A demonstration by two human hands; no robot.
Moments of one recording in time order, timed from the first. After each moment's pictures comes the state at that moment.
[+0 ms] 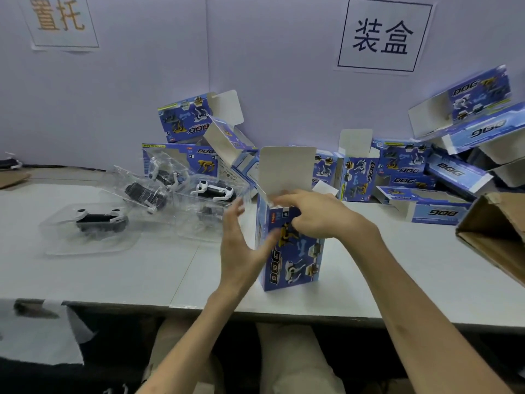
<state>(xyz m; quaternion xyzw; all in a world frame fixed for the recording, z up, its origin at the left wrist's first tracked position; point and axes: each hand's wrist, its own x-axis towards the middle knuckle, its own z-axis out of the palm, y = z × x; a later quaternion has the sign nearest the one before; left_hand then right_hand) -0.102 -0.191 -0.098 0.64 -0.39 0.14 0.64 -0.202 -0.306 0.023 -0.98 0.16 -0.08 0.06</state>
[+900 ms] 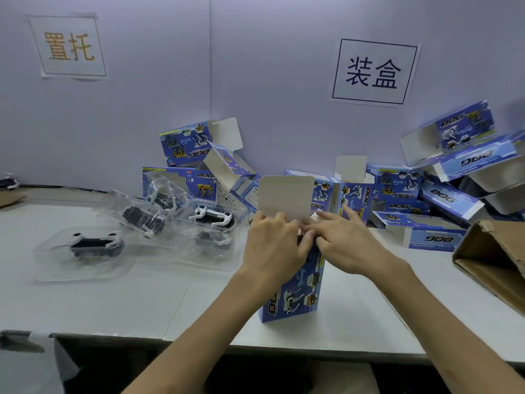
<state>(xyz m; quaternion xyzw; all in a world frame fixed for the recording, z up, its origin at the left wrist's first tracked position) -0.133 -0.218 -0.010 0.78 -0.46 0.36 0.19 -0.228 -0.350 0.012 -0.98 0.15 -0.14 -0.03</state>
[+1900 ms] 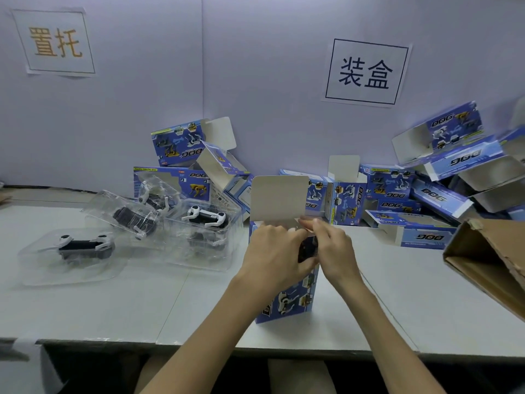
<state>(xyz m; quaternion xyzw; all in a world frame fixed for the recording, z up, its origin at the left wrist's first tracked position) -0.138 -0.218 -0.013 0.75 -0.55 0.31 0.16 -0.212 -0.333 -0.030 -0.78 0.20 -0.43 0.40</state>
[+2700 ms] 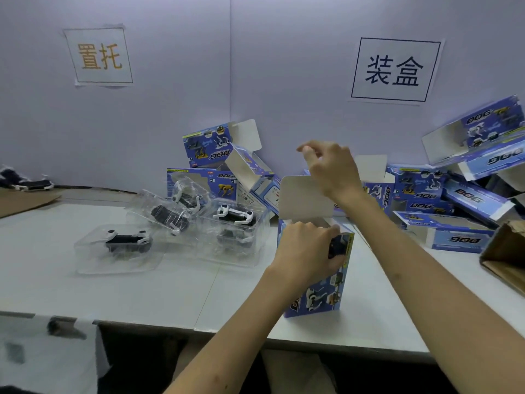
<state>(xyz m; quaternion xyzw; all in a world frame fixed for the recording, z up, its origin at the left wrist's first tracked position) -0.139 -0.214 -0.008 0.75 -0.56 0.30 0.17 -0.153 -0.315 0.095 -0.86 0.14 -0.47 0.16</state>
